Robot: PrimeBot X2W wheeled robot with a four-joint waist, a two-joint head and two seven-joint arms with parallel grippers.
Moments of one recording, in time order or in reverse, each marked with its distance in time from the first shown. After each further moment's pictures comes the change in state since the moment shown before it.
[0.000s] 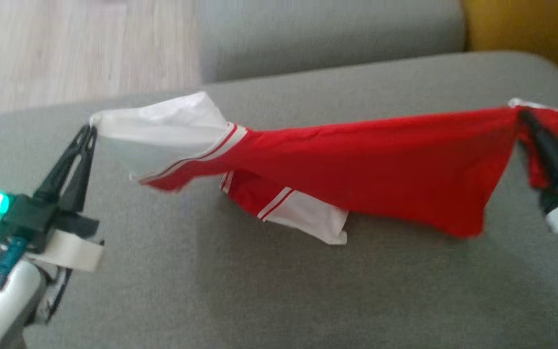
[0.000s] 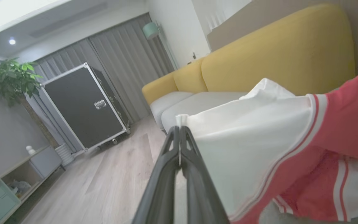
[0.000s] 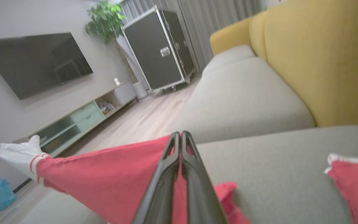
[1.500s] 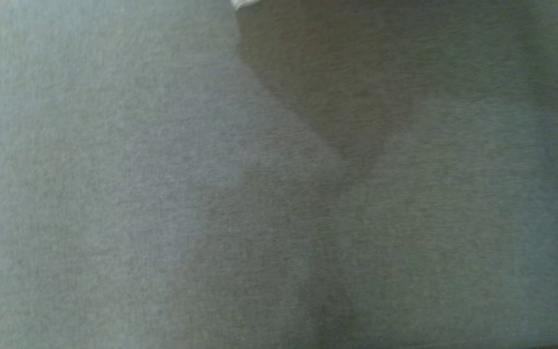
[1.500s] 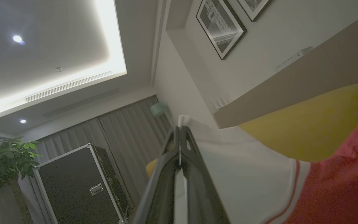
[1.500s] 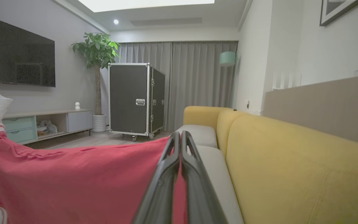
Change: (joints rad) left arm -1.157 -0.429 0.025 0.607 0.151 -0.285 -0.107; right arm -0.926 0.063 -0.041 0.388 -0.337 0.000 -0.015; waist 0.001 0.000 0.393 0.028
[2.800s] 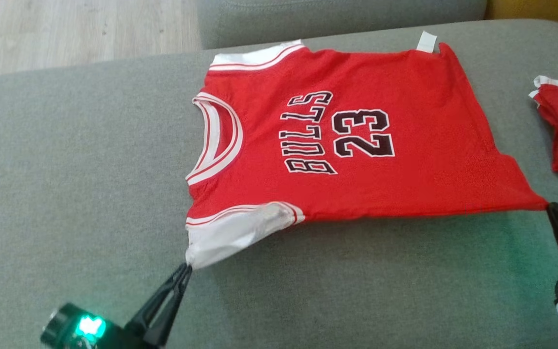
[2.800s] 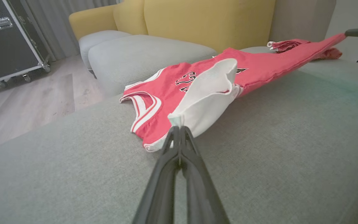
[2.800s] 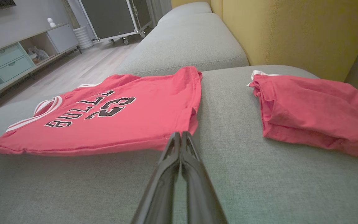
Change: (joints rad) left arm 1.512 0.325 -0.166 -0.728 -0.110 0.272 0.045; right arm 1.374 0.090 -0.363 -0.316 -0.125 0.000 0.001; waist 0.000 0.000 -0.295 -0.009
